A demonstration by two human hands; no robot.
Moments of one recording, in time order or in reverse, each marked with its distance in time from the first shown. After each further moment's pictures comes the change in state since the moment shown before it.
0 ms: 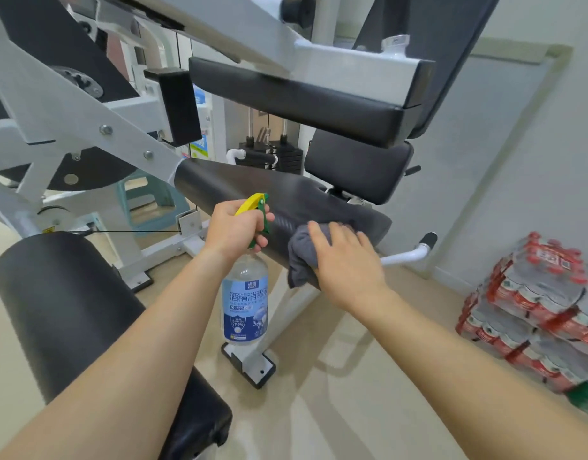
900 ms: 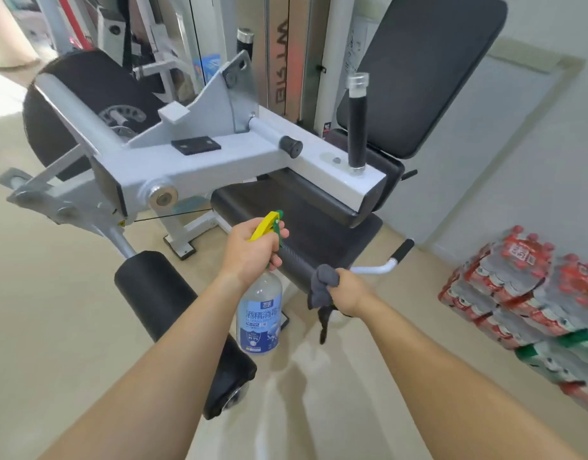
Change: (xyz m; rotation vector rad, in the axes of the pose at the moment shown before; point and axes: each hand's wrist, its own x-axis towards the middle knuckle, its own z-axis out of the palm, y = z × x) left_hand -0.095 0.221 0.004 0.069 0.005 -0.203; right_hand -0.007 0.054 -0.158 0.857 -0.771 0.361
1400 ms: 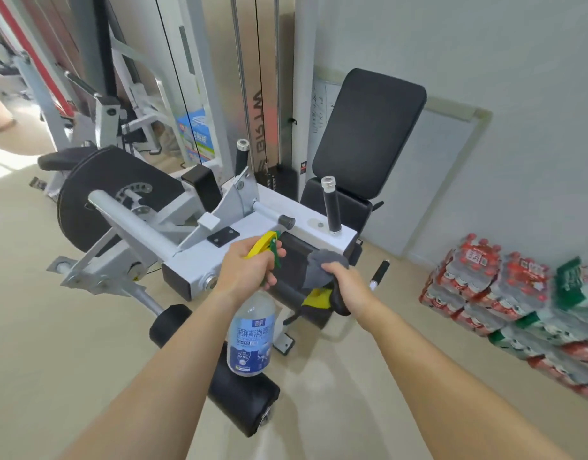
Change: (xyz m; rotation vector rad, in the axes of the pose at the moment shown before) left_hand -0.055 0.184 -0.055 0.077 -0.157 -0.021; right_hand -0.159 -0.159 -0.109 0.920 0.229 0.078
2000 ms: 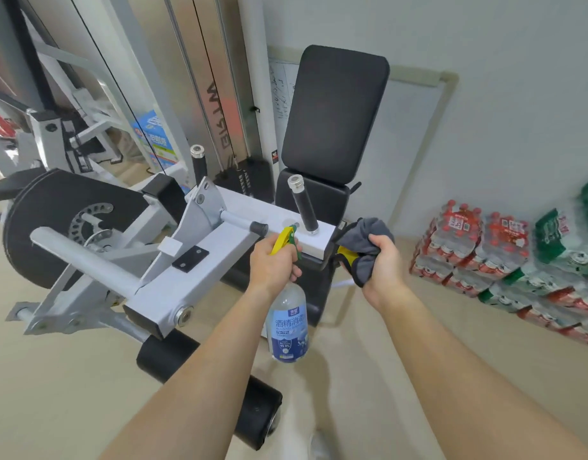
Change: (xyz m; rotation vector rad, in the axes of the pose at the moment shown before) left_hand 0.067 -0.008 0.082 0.065 -0.072 -0.034; right_hand 0.042 -0.017 -0.064 0.771 0.361 0.050
